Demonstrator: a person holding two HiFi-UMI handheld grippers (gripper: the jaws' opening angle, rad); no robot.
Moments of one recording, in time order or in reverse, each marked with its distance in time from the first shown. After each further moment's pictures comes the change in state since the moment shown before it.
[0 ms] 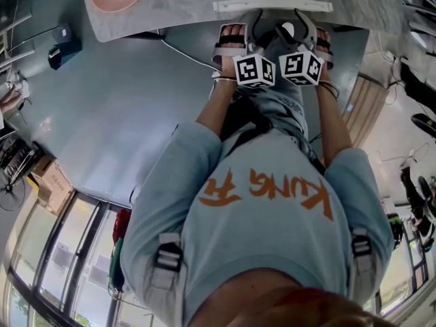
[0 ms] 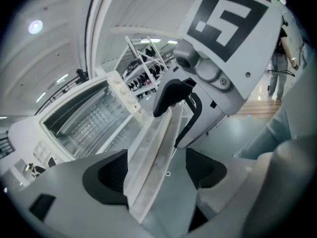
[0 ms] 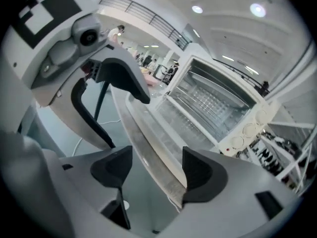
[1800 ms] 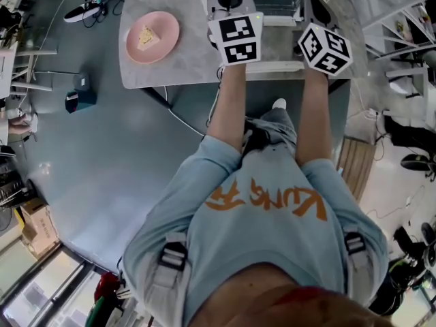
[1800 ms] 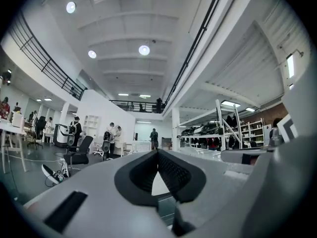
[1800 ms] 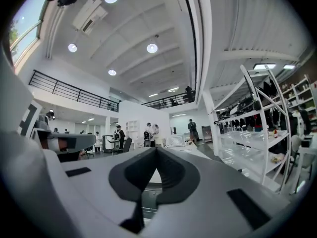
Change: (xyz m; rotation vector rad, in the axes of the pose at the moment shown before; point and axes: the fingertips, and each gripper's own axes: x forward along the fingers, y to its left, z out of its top) left arm -0.149 0.341 0.173 -0.782 -0.571 0.561; right arm -0.135 -0.299 0.193 0.814 -0.650 -0.396
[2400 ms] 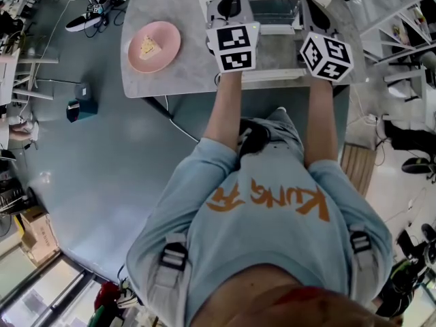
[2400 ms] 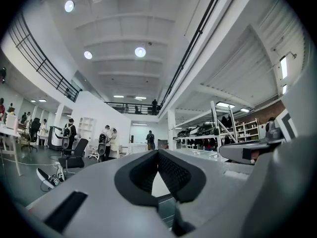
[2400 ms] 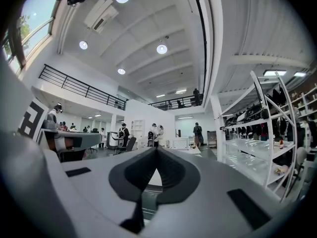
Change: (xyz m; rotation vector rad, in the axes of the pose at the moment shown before) left arm 0.000 -0.008 0.005 0.025 -0.030 -0.058; right arm -0.006 0.001 0.015 -0.088 -0.009 0.059
